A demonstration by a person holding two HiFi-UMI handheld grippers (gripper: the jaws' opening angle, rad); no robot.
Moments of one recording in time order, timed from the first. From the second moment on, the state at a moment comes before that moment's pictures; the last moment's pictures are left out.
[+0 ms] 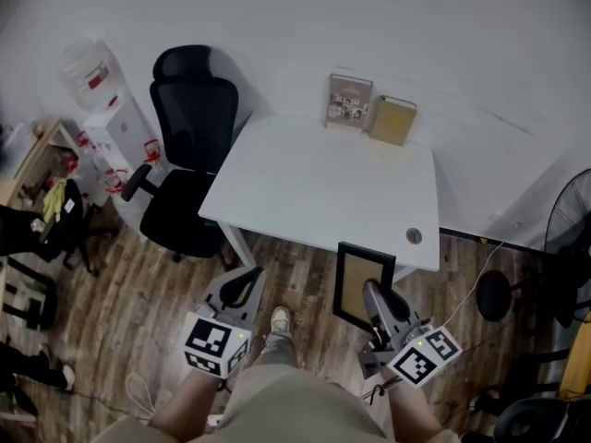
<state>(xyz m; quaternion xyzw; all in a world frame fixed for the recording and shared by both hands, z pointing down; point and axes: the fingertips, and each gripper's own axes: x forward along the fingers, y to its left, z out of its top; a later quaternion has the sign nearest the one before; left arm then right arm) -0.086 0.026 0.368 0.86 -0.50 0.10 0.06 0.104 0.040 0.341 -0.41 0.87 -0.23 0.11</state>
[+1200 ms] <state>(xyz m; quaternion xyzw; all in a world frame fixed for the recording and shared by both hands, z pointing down) -0.143 -0.233 0.439 0.88 -0.43 0.16 0.13 0.028 -0.221 0.417 -0.45 0.82 -0.35 0.06</state>
